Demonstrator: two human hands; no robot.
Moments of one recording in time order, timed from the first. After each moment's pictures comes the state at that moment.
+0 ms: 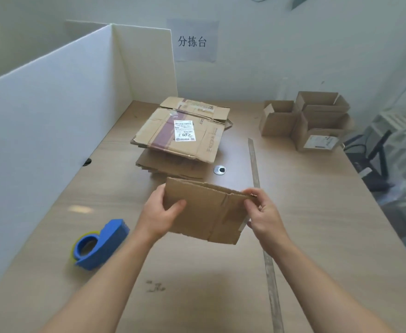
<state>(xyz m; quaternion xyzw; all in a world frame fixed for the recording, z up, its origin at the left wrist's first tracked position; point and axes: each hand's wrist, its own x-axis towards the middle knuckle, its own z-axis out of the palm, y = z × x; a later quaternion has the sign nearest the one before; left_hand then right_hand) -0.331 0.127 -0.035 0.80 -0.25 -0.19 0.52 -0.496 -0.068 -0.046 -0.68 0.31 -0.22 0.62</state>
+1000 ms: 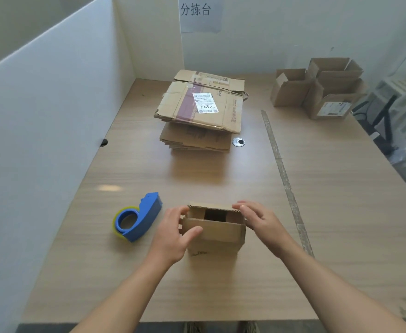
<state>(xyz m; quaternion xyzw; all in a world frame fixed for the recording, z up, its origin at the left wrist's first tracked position) -0.340 0.260 -0.110 0.83 -0.33 -0.18 0.42 -0.495 0.061 -0.095 -0.75 0.30 -0.12 0.58</state>
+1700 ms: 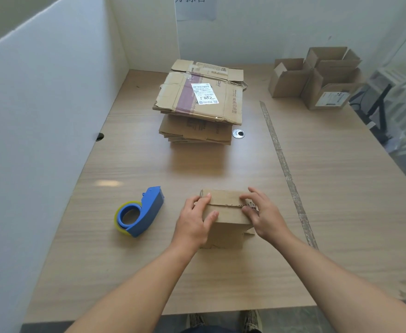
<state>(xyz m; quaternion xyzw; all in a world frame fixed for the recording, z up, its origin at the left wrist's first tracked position) -0.349 0.225 -0.125 0.84 -0.35 -0.18 0.38 -0.485 0.063 -0.119 -0.85 0.33 -0.12 0.39</state>
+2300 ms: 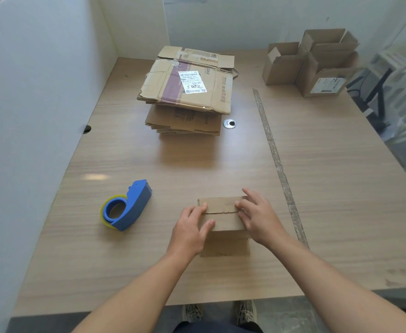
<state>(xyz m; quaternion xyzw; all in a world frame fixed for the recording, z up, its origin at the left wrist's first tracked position) -0.384 0.221 -0.150 0.85 -0.34 -0.22 0.35 -0.517 0.054 -0.139 -0.91 0.29 -0.05 0.30</state>
